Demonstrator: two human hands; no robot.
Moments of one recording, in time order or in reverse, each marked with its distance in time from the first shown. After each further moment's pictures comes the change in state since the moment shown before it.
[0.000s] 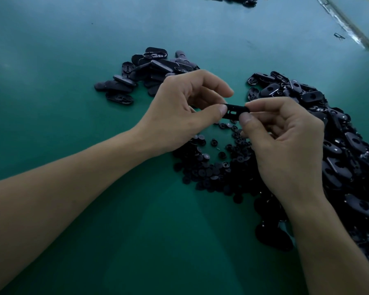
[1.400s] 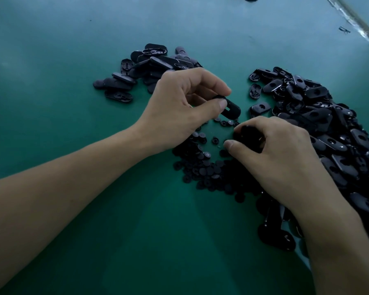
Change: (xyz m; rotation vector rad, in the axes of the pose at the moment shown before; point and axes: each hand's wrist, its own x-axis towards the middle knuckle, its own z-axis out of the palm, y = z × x) left_hand 0.001 0.002 0.000 0.044 0.036 -0.045; right_hand -0.004 0.000 -0.011 -0.514 -0.367 0.101
